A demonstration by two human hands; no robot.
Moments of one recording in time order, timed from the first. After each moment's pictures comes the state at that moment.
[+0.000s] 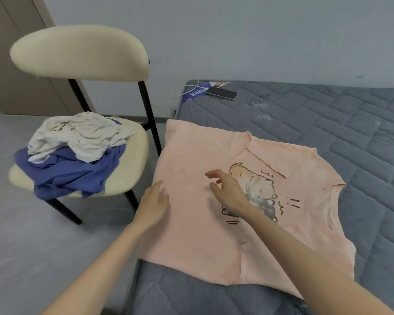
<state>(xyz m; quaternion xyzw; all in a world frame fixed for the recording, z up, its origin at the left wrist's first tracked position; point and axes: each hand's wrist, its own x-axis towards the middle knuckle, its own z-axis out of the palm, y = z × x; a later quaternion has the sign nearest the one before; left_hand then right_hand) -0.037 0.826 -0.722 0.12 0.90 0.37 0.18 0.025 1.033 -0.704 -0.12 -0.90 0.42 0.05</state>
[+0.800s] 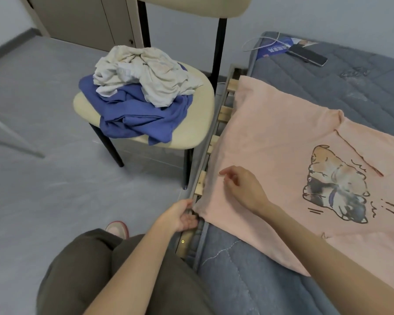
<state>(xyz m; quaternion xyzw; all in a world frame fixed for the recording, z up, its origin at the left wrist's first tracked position) -0.022 0.704 -0.830 -0.39 0.45 0.68 0.43 -0.013 0.878 -0.773 -0.04 -0.94 0.33 -0.06</state>
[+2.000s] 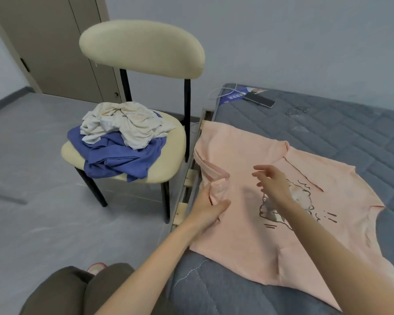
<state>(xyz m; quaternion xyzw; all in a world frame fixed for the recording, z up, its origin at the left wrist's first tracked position) 0.009 0.791 -0.690 0.09 0.67 0.70 0.24 0.006 0.983 -0.680 -0.27 -0.80 0.52 0.11</state>
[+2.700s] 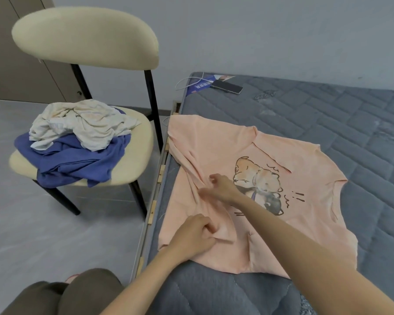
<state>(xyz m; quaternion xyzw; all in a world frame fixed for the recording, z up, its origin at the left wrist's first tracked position) 0.044 0.832 -0.755 0.32 0.86 0.33 0.21 0.003 0.994 -0.727 -0.20 -0.90 0.37 -0.14</state>
